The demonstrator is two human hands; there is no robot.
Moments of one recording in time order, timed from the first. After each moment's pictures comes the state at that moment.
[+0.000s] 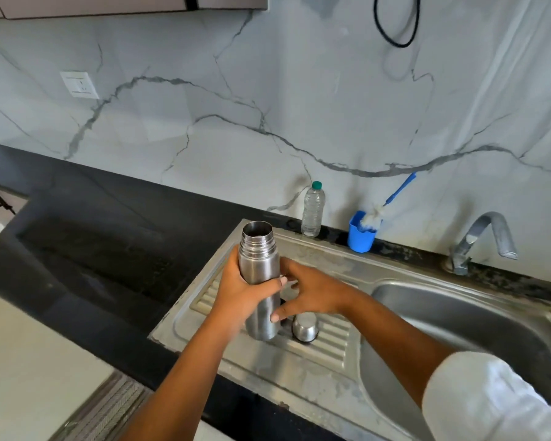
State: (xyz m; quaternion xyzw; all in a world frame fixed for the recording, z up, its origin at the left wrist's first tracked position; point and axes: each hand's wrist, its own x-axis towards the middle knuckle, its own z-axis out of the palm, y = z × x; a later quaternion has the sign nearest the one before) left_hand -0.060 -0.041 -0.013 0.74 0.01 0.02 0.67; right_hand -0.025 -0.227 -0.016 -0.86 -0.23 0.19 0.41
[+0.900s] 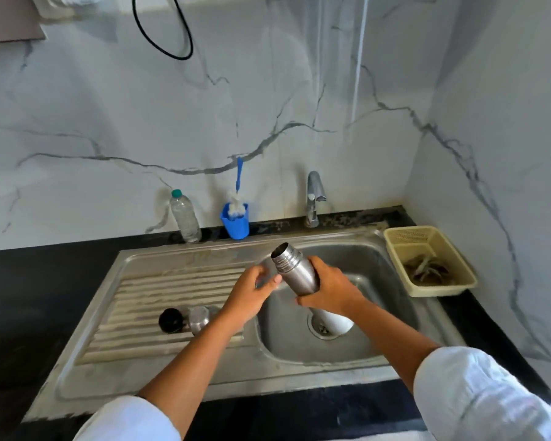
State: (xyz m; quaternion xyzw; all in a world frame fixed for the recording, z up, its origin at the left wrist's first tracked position) left_hand -0.093 -0.251 -0.071 0.84 -0.22 -0.18 0.47; right_hand -0.189 -0.446 -0.071 -0.92 0.12 -0.03 0.37
